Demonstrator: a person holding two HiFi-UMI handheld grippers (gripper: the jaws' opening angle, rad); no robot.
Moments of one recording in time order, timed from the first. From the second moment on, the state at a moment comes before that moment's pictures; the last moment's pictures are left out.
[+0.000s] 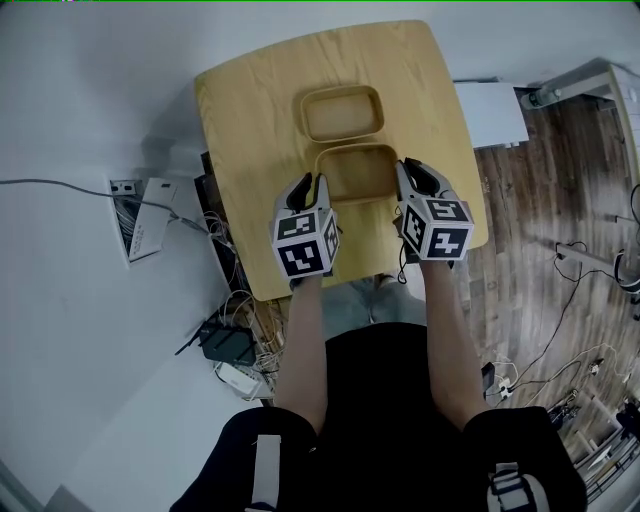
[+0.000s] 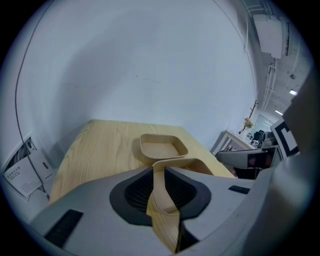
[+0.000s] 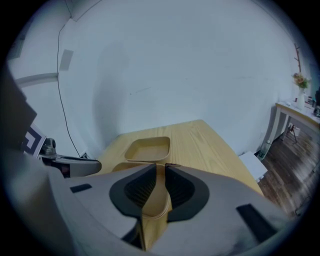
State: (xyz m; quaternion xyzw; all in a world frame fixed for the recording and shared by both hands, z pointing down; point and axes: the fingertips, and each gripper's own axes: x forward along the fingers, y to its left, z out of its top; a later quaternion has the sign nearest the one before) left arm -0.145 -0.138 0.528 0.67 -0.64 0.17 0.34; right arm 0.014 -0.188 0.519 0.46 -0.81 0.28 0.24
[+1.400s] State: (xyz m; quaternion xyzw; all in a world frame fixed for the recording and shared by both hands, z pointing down) left arm -0.140 -0.144 0.591 0.64 -0.61 0.18 0.43; right arm 0.010 -0.192 0.583 0.41 -0.80 0.33 0.28
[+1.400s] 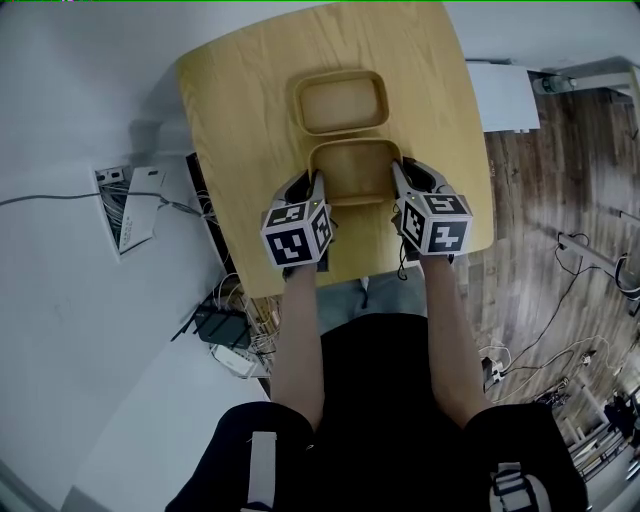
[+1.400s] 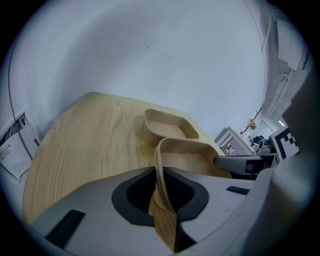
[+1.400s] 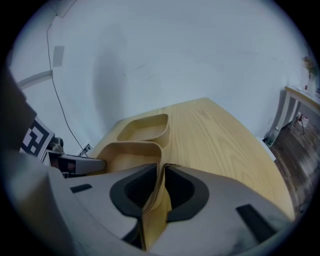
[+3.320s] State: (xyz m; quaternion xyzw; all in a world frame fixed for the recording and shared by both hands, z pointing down) left arm -0.183 -0.253 0.555 0.63 -0.65 0.17 0.39; right arm -0.036 -0.303 0.553 0.39 -0.82 0.31 0.28
